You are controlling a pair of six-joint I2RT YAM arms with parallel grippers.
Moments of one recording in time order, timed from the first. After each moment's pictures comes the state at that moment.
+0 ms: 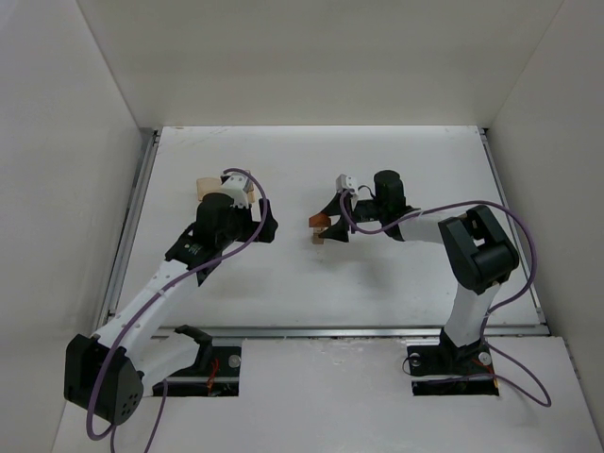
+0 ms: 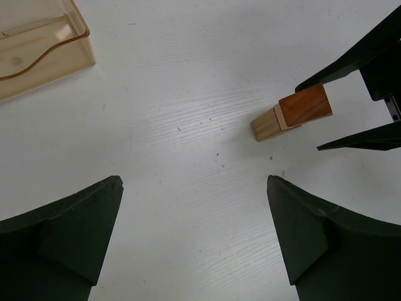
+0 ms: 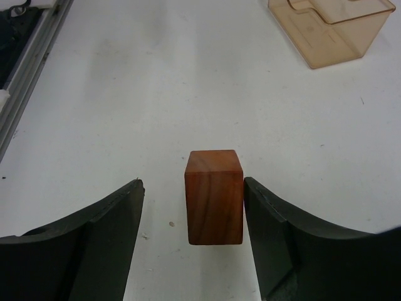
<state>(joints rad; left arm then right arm) -0.42 1.01 0.73 -0.22 0.04 -0.28 0.41 1.86 0.95 0.55 -1.13 -0.29</state>
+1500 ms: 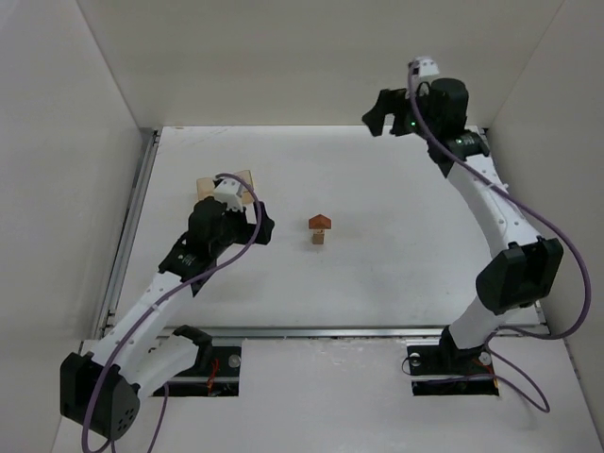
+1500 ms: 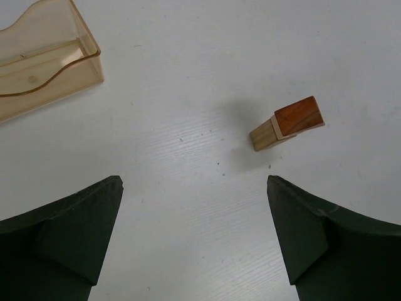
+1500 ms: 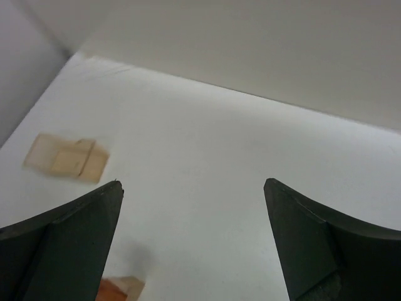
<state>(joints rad) -0.41 0.93 0.68 -0.17 0.04 -0.26 0.27 1.62 1.59 -0.20 -0.40 0.06</state>
